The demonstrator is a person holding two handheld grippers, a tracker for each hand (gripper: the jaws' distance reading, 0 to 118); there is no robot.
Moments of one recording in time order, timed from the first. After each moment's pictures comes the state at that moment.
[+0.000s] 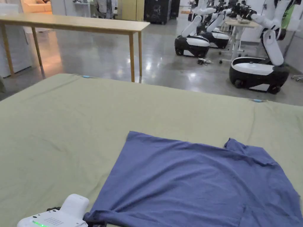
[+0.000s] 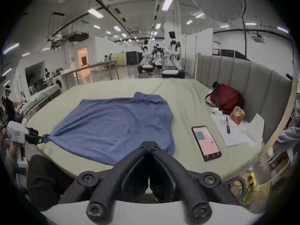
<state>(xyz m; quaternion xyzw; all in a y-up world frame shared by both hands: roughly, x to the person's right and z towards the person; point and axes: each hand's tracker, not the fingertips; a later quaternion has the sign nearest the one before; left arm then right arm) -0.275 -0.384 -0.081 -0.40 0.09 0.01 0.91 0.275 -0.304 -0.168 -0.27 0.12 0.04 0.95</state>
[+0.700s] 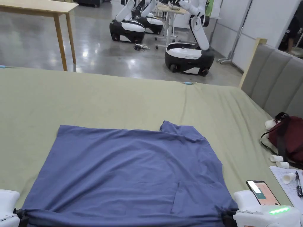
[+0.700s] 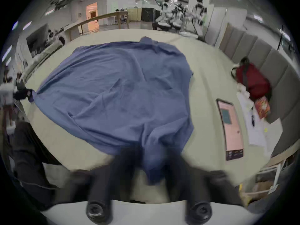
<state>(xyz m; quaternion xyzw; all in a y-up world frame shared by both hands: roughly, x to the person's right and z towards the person) -0.250 -0.379 -0.122 -0.43 0.09 -0.01 0.90 0.278 -0.382 -0.269 -0.46 0.18 0.10 0.86</state>
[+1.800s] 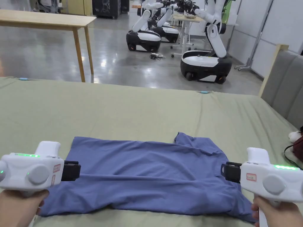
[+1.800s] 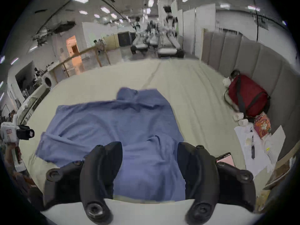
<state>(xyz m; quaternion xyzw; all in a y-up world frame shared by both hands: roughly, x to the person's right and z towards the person) -0.258 -0.312 -0.241 -0.35 0.13 0.04 0.93 0.232 -0.304 -0.366 -0.32 0.11 0.02 0.94</state>
